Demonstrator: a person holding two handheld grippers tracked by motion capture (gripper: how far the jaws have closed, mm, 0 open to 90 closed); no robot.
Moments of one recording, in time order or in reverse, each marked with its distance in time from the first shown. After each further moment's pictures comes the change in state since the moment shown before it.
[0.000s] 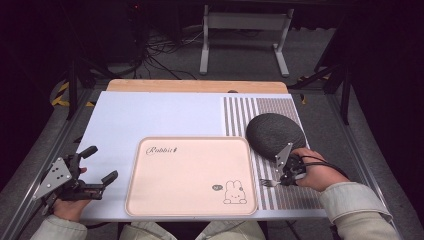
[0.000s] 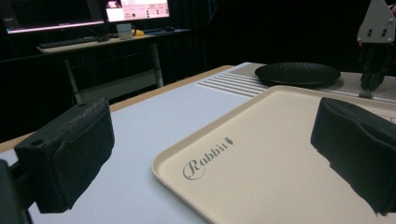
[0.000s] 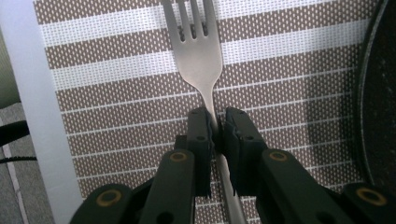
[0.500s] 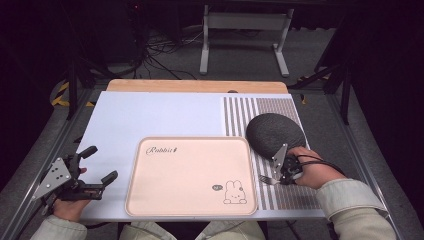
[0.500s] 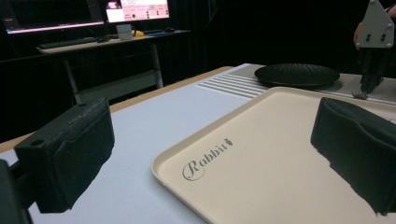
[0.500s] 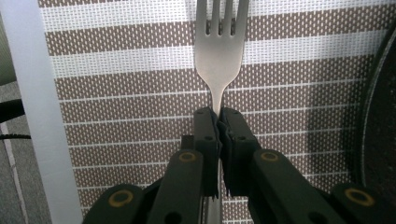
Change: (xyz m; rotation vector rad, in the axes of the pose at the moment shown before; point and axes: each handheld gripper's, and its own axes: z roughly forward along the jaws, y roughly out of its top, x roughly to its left) left arm 0.001 0.000 -0.001 -0.002 -0.001 0.000; right arm -0.002 0.008 0.001 0.061 0.018 -0.071
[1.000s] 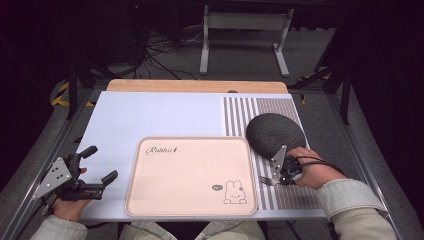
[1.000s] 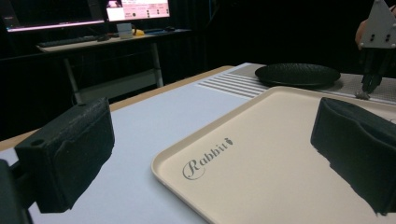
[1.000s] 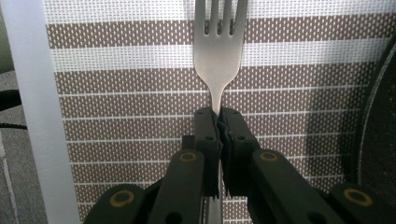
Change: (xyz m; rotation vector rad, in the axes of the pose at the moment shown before) left arm 0.000 0.000 0.000 0.004 0.004 -0.005; right arm 0.003 0.002 0.000 0.007 -0.021 -0.031
